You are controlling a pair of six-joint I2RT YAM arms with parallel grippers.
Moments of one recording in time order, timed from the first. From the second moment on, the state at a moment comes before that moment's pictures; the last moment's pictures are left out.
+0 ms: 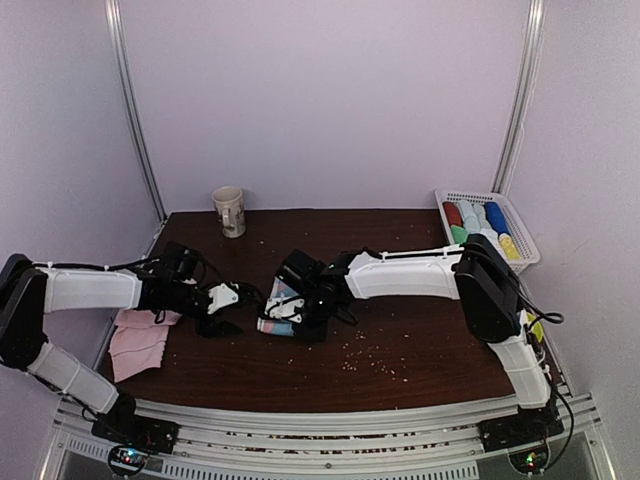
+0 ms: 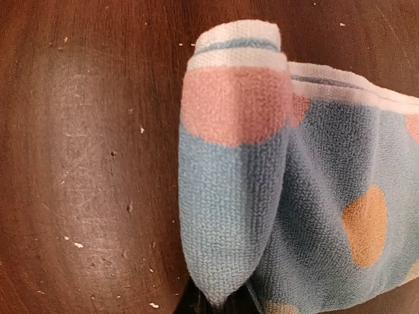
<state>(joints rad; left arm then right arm) -0.44 1.44 0.72 -0.23 0.47 0.93 1.03 2.27 1.79 -0.65 0.00 -0.46</state>
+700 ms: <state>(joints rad) -0.69 1.27 0.41 0.20 0.27 1.21 0.94 2.46 2.12 -1.01 -0.45 -0.37</state>
